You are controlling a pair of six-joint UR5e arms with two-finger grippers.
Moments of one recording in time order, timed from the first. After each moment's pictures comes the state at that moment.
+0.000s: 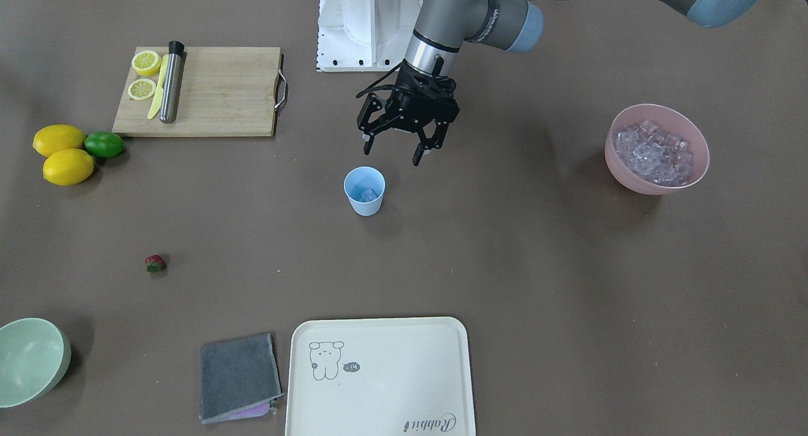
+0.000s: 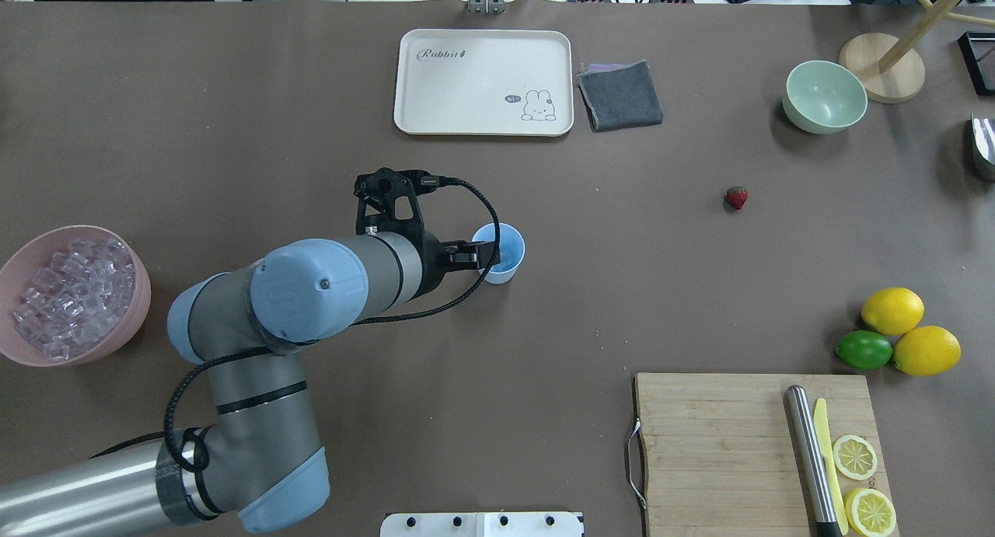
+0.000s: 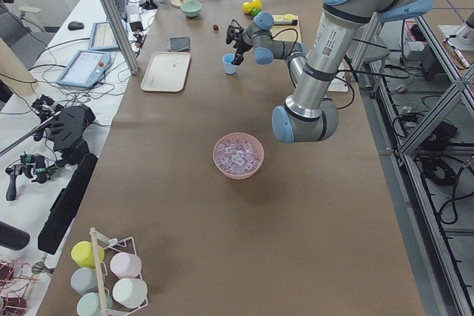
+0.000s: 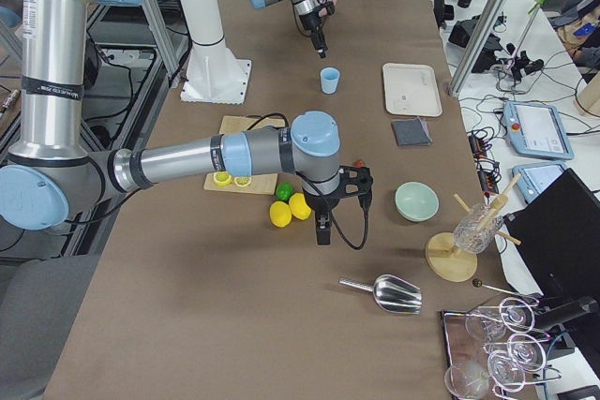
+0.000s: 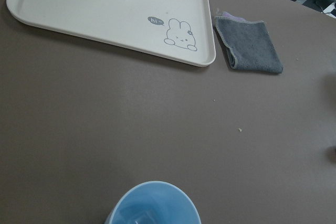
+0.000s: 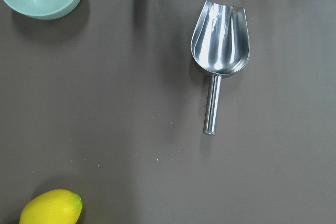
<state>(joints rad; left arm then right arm) -0.41 -2.13 -1.81 -1.96 -1.48 -1.28 1.59 -1.71 1.93 -1.64 2.29 0.07</state>
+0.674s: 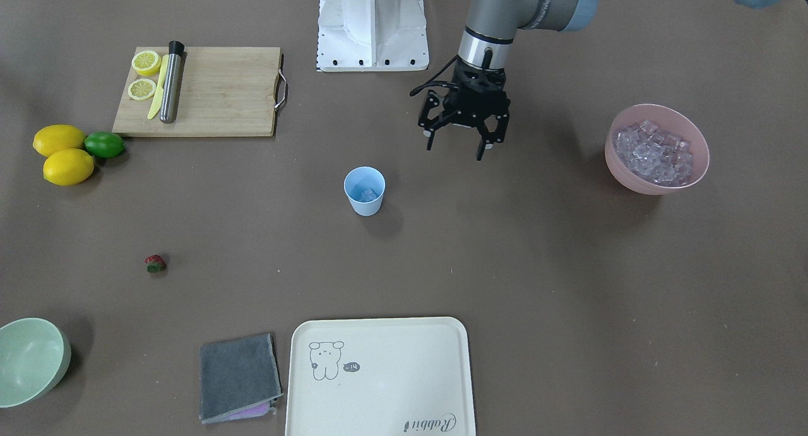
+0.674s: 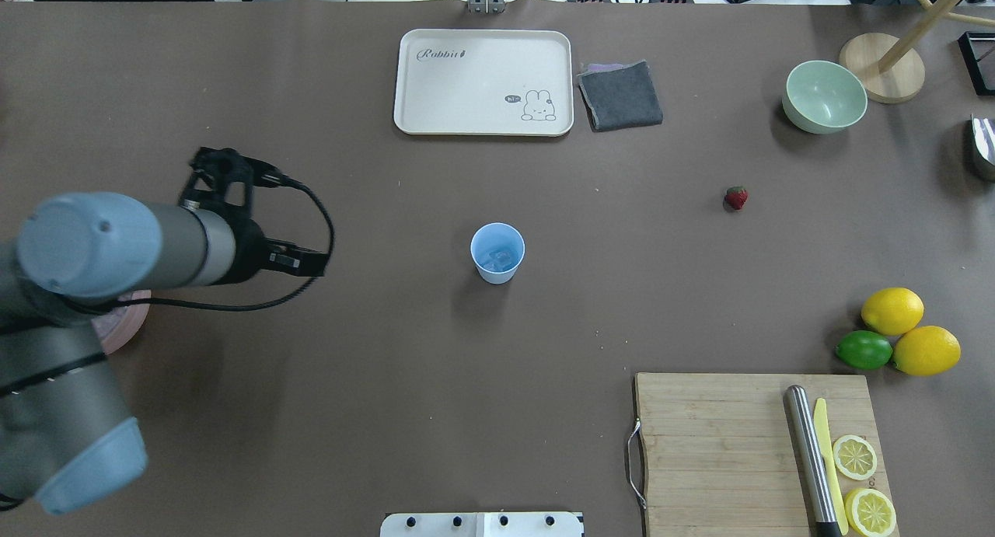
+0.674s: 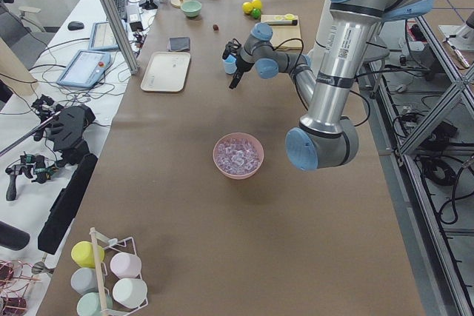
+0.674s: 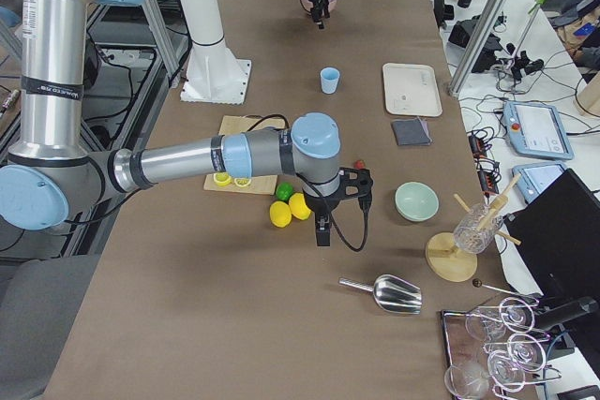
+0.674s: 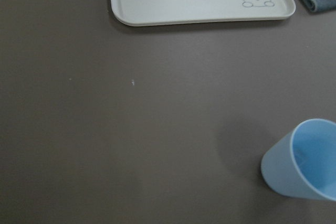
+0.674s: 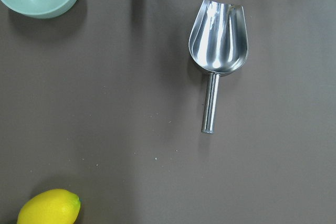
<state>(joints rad) -0.62 -1.77 -2.06 -1.82 -1.72 -0.90 1.59 -1.71 1.93 -1.64 2.29 0.07</state>
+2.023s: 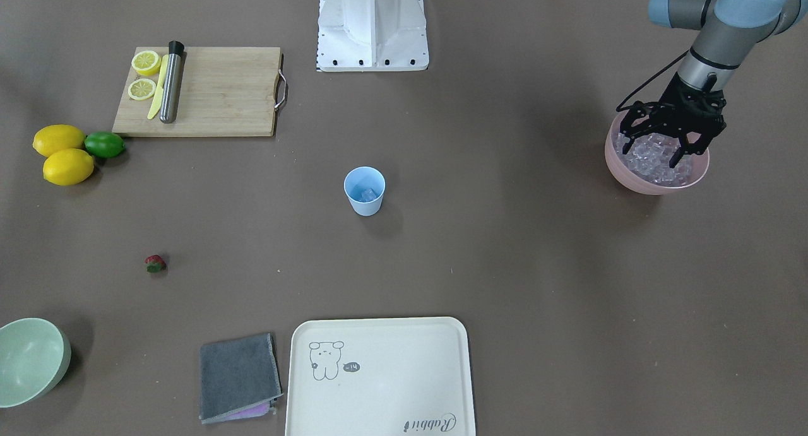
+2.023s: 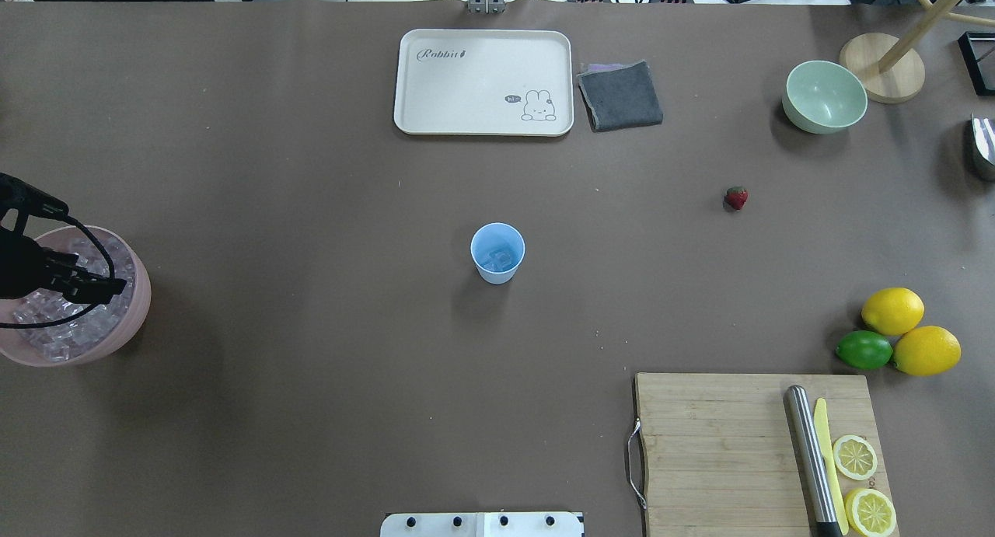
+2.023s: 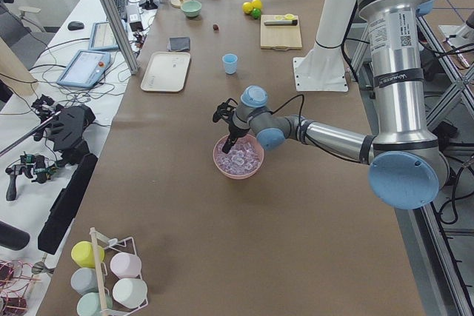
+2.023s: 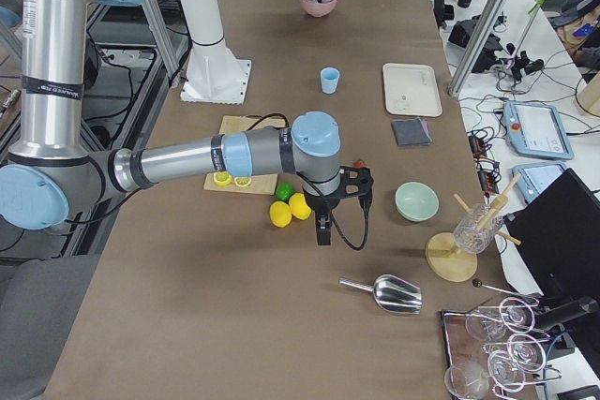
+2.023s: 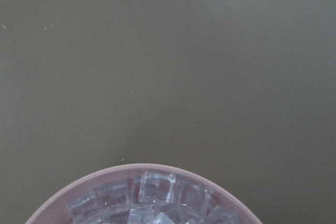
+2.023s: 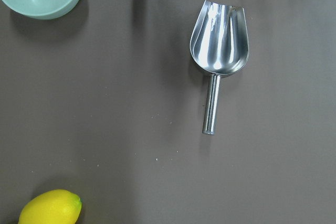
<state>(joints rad) -0.82 -1.38 -1.89 -2.30 -1.94 -0.57 1.59 -1.71 1.93 -1.64 2.29 0.07</state>
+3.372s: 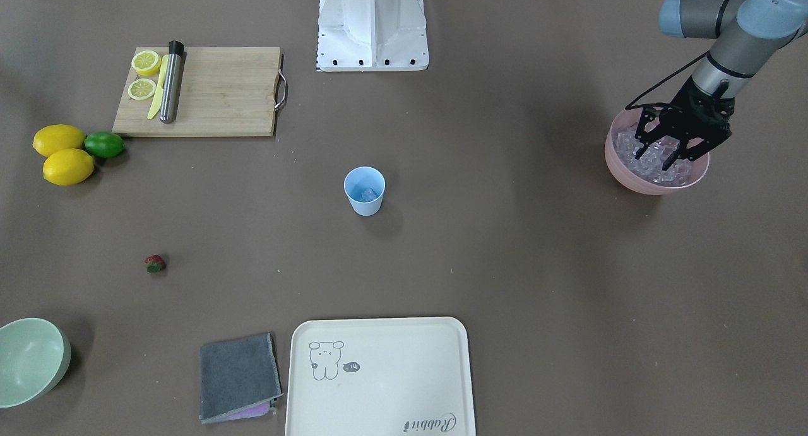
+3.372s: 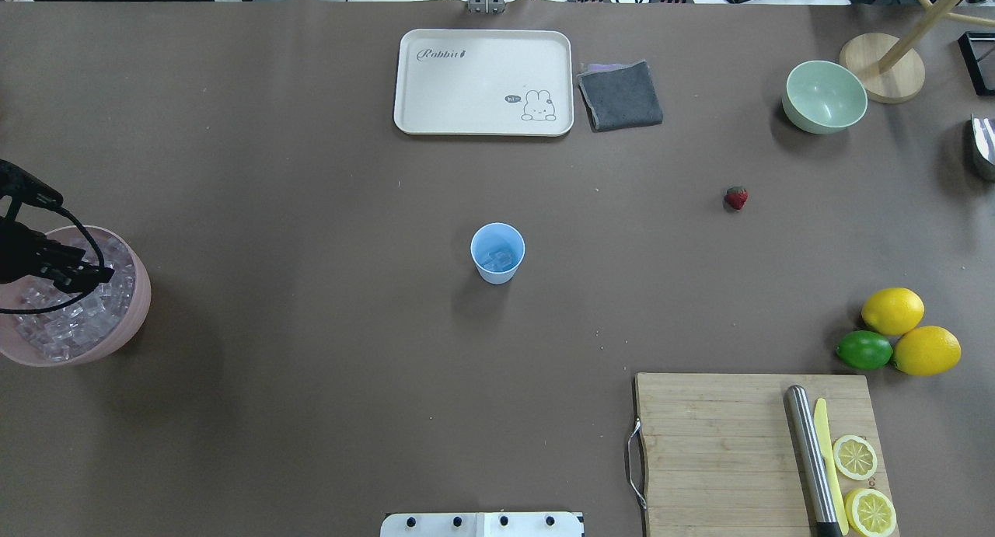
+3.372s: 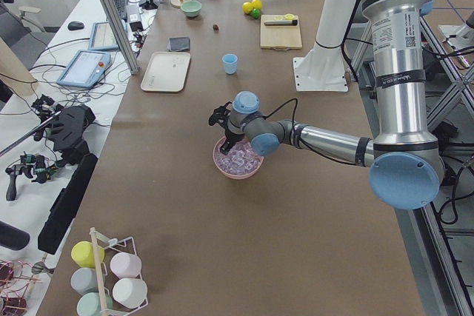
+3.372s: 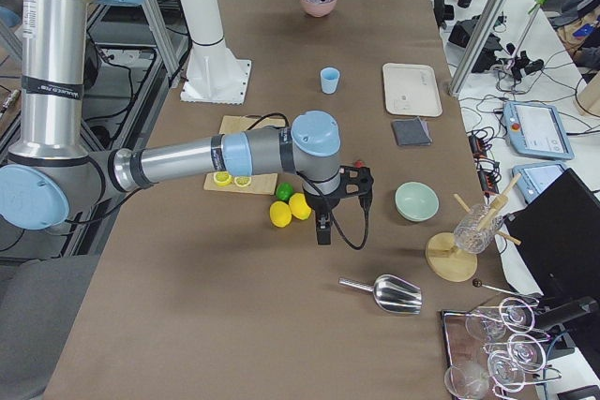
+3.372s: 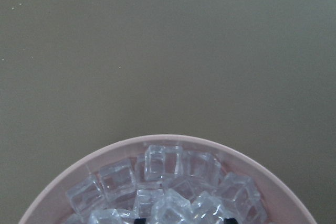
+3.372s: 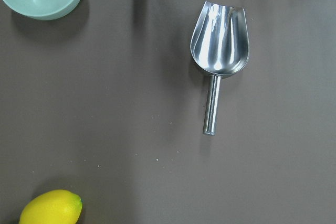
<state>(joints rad) -0.89 -1.42 -1.82 -2.29 -2.03 -0.45 1.59 -1.71 1.93 -1.64 2.29 0.07</state>
